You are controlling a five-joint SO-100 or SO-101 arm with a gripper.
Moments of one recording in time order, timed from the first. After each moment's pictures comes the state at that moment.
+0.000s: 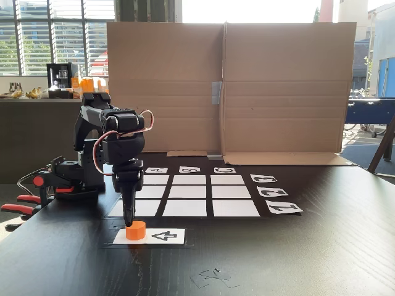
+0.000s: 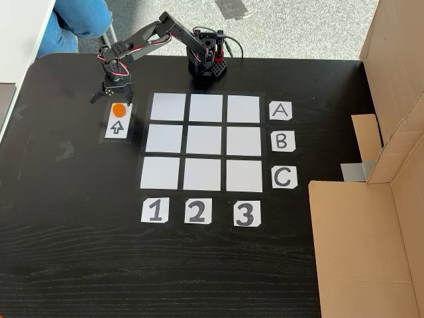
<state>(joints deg) 52.7 52.2 56.9 89.3 109.2</state>
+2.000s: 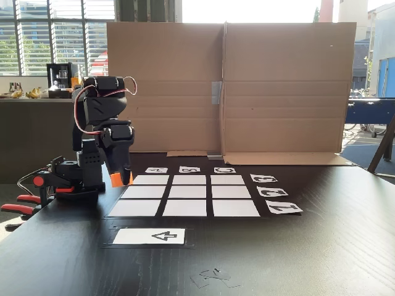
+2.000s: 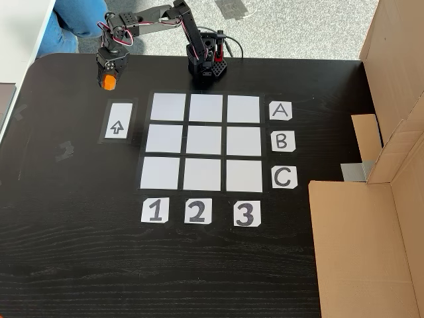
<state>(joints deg) 56.3 76.2 63.8 88.7 69.4</state>
